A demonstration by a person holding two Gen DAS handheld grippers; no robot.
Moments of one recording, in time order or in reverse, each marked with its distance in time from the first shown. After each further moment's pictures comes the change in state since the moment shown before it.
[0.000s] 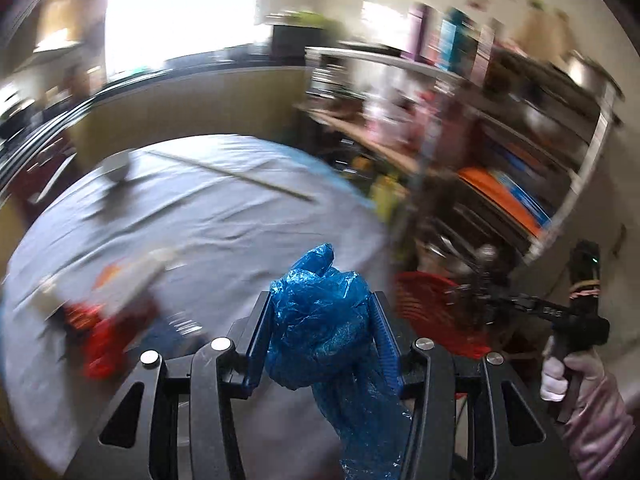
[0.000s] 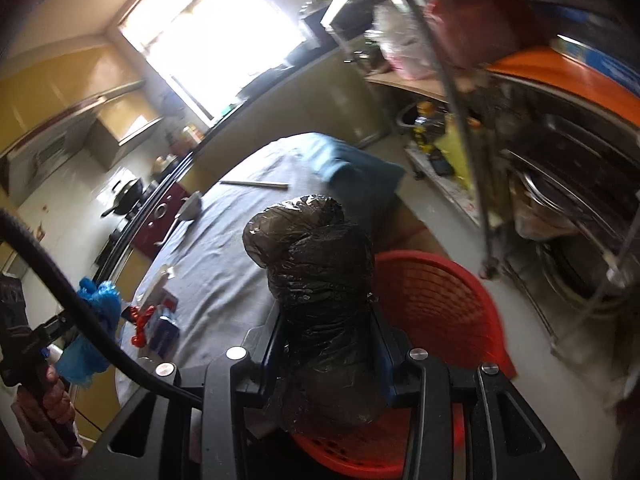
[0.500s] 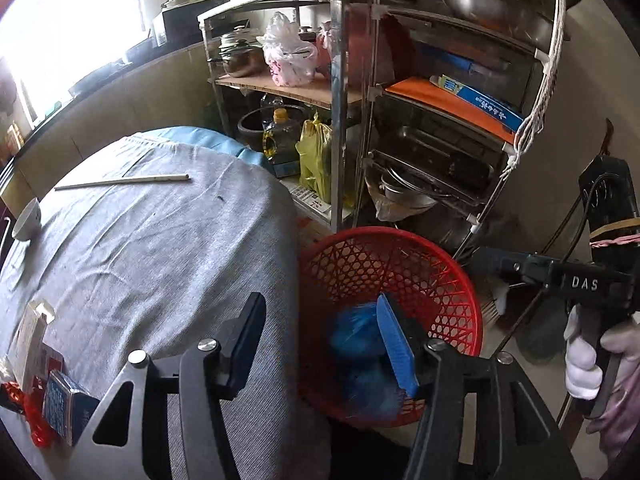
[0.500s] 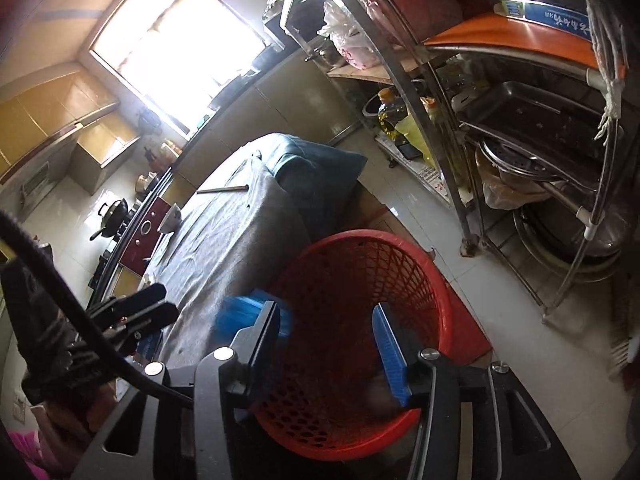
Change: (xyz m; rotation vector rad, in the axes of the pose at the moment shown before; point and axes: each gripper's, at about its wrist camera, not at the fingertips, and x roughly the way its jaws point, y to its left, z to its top) left arm 0.090 -0.103 -0.004 0.240 0.137 -0.062; right arm -0.009 -0.045 -0.012 0.095 0.000 -0.023
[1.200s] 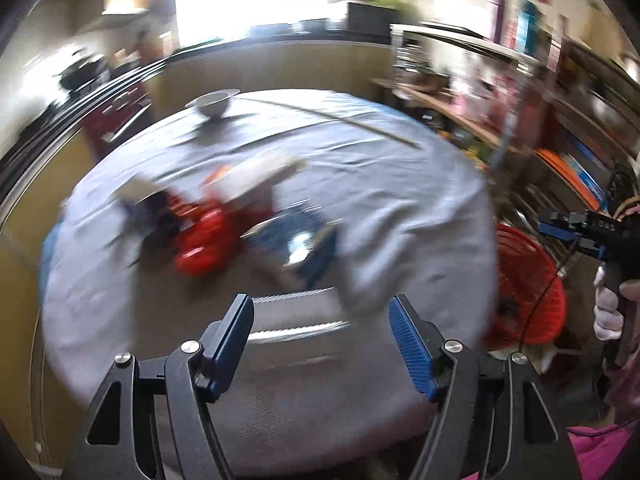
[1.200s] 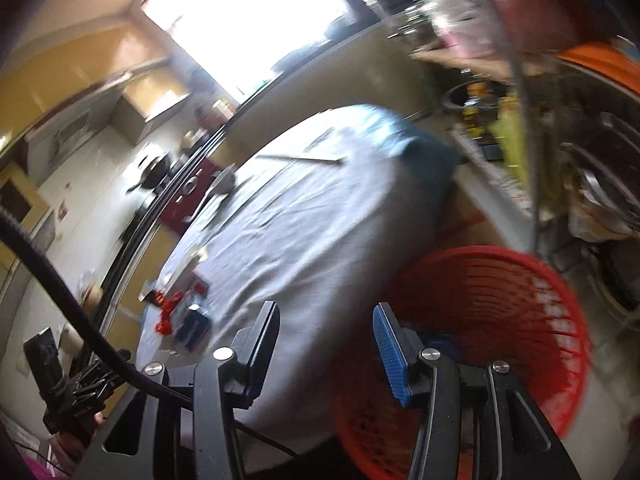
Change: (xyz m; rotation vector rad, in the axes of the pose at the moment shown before) left arm -0.132 0.168 -0.158 -0.442 -0.057 0.315; right arm 0.072 0.119 0.007 -0.187 0.114 0.158
